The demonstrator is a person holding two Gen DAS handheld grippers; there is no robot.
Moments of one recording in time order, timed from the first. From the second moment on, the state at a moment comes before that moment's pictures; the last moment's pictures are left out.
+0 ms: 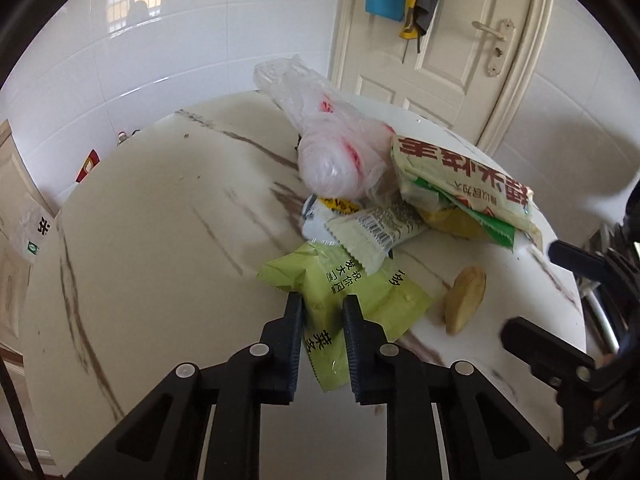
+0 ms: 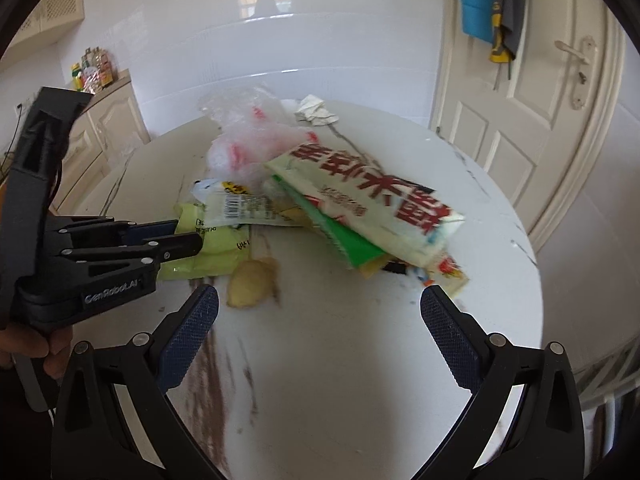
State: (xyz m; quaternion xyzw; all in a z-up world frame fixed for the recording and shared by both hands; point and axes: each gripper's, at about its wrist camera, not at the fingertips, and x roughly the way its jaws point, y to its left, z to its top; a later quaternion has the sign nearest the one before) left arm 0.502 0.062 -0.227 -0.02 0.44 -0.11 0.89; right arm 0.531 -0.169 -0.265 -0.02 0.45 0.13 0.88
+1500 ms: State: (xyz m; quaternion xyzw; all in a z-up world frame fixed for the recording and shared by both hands) left arm 0.416 0.012 -0.197 -0.05 0.46 -0.12 0.88; right arm 0.463 -0.226 -0.263 0.08 0.46 0.16 0.87
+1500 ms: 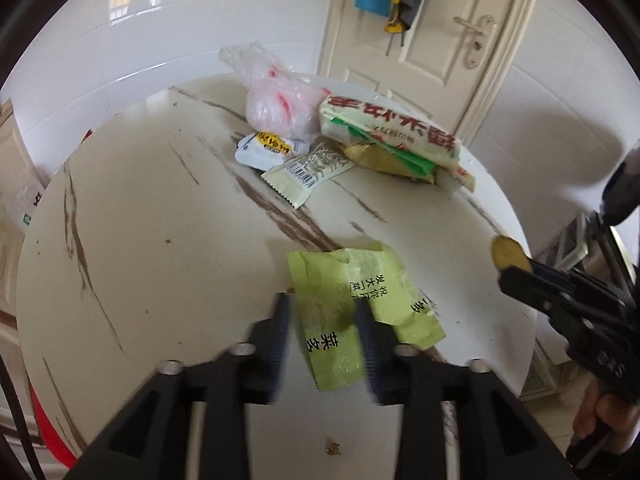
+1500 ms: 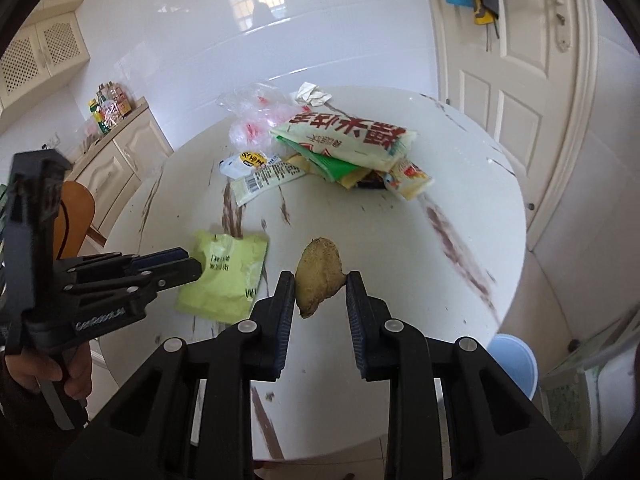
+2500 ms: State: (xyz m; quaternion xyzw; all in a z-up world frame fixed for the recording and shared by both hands) left arm 0.415 -0.109 -0.153 -0.01 0.39 -0.24 0.89; right arm 0.406 -0.339 -0.249 0.14 0.41 0.08 0.90
